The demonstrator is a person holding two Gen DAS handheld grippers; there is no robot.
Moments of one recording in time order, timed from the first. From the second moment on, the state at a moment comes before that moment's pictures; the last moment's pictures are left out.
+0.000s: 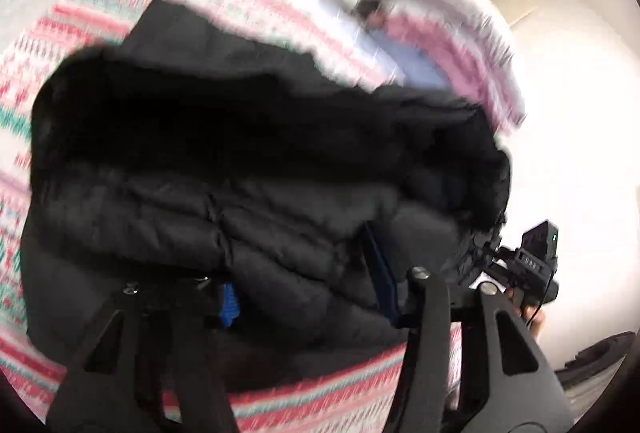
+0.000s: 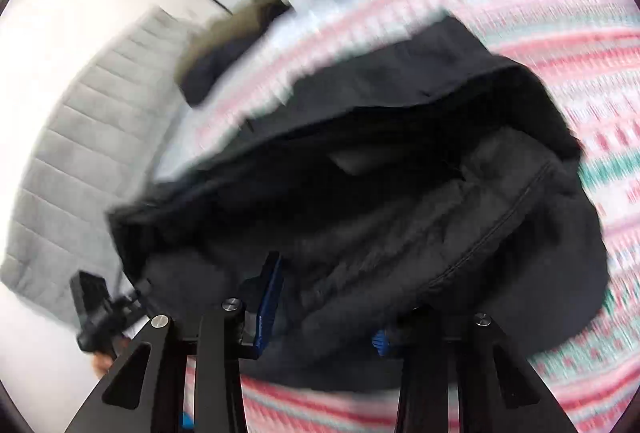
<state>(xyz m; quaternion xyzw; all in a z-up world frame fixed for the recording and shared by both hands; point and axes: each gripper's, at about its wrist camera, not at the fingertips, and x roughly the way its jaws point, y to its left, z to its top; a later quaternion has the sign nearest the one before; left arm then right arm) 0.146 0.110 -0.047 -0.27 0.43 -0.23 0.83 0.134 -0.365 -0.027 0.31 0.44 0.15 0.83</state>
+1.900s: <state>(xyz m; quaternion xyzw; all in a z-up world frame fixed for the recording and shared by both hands) 0.289 0.184 -0.002 -0.23 0.35 -0.14 0.90 0.256 -0.473 0.015 0.26 0.32 0.03 0.91</state>
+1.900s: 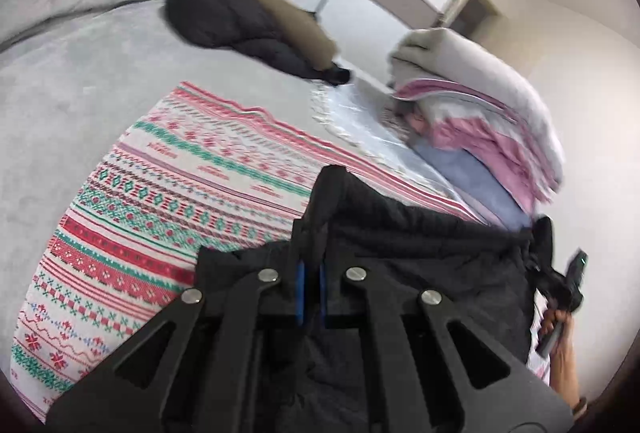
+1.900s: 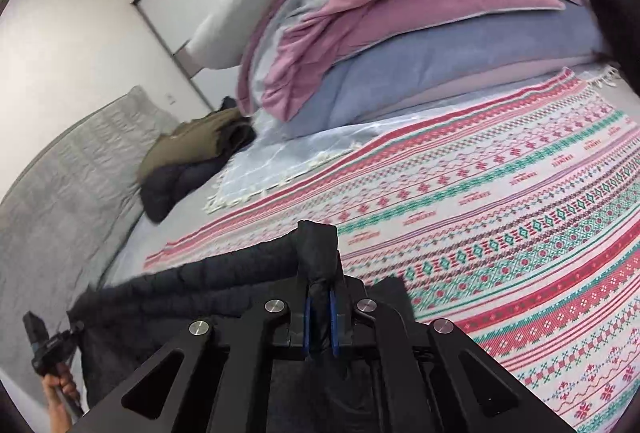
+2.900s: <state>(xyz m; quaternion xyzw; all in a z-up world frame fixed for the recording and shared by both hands) 0.219 0.167 -0.013 -0.14 0.43 -0.04 0.89 0.181 -0.450 0.019 0.23 0.36 -0.04 0.90</state>
